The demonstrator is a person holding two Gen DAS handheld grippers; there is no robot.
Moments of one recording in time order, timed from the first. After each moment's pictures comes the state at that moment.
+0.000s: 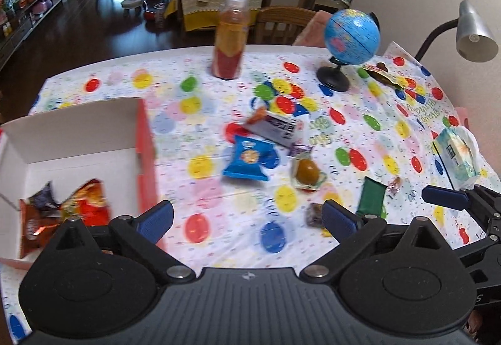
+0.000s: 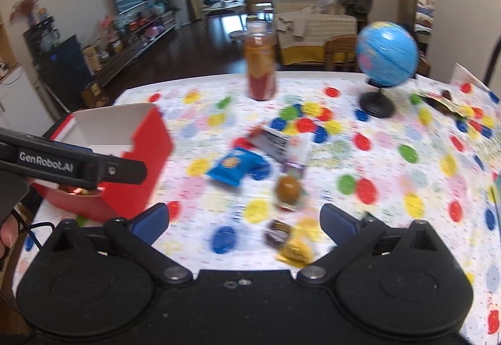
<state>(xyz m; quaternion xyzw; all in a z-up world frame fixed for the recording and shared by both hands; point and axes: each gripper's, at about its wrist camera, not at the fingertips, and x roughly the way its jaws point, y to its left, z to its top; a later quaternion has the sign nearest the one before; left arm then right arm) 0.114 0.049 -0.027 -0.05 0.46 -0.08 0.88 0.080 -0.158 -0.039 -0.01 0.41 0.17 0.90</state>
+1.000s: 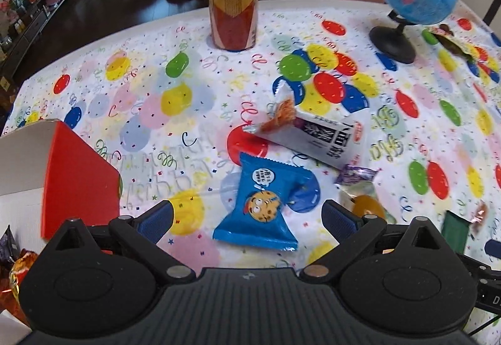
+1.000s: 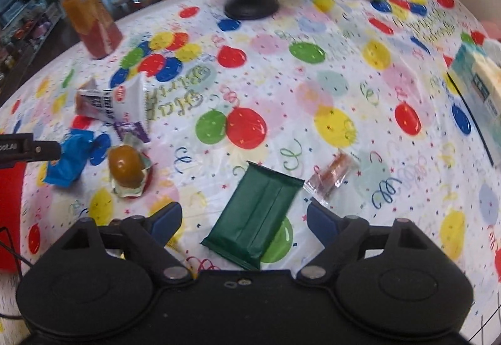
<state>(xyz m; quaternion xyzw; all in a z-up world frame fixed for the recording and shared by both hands) 0.258 -0.003 -0.131 0.01 0.53 -0.01 0.85 0.170 -0.248 -0.154 0.08 0.53 -0.03 0.84</state>
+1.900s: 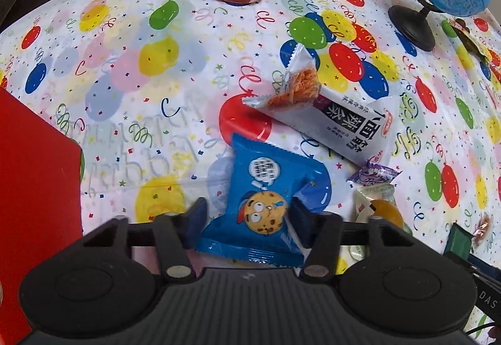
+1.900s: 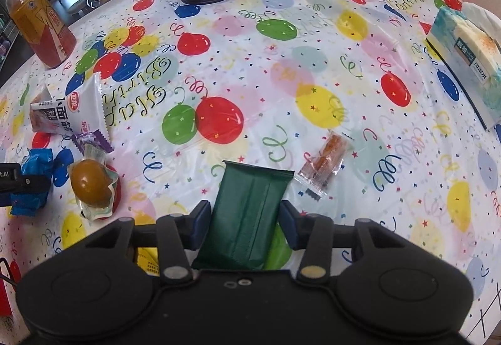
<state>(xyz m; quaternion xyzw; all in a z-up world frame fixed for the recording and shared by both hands) 0.290 0.010 -0.172 -0.04 0.59 -0.03 0.81 0.183 -0.244 -0.174 0.10 0.55 -0.10 0.83</state>
